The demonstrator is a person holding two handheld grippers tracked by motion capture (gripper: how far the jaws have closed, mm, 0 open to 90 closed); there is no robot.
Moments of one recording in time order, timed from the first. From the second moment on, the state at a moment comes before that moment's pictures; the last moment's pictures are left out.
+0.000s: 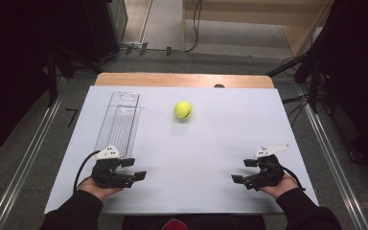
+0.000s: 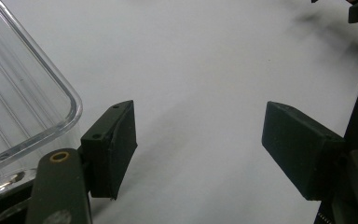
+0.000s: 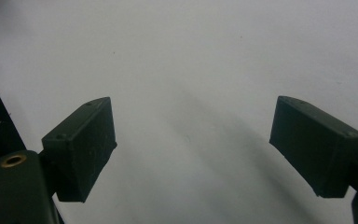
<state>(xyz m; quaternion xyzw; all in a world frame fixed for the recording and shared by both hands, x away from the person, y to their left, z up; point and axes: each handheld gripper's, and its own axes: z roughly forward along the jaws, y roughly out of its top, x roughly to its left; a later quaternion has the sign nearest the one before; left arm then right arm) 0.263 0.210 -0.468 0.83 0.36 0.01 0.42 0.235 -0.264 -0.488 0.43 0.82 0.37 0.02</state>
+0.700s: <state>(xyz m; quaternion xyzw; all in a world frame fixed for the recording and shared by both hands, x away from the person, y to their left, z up) 0.264 0.213 -0.466 0.83 0.37 0.01 0.42 0.235 -0.262 -0.488 0.43 0.82 0.37 0.02</state>
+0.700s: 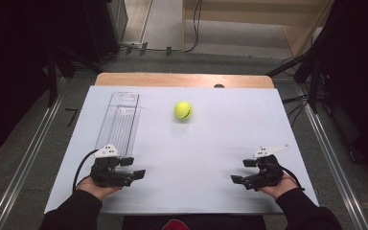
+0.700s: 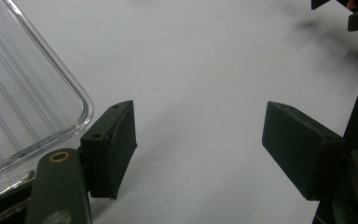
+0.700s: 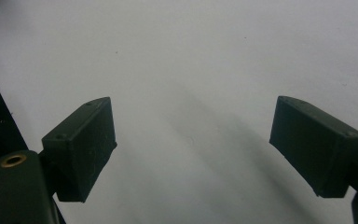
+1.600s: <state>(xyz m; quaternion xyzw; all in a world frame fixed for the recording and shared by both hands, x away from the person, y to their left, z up) 0.264 0.210 -0.466 0.83 0.37 0.01 0.42 0.236 -0.262 -0.488 0.43 0.82 0.37 0.02</state>
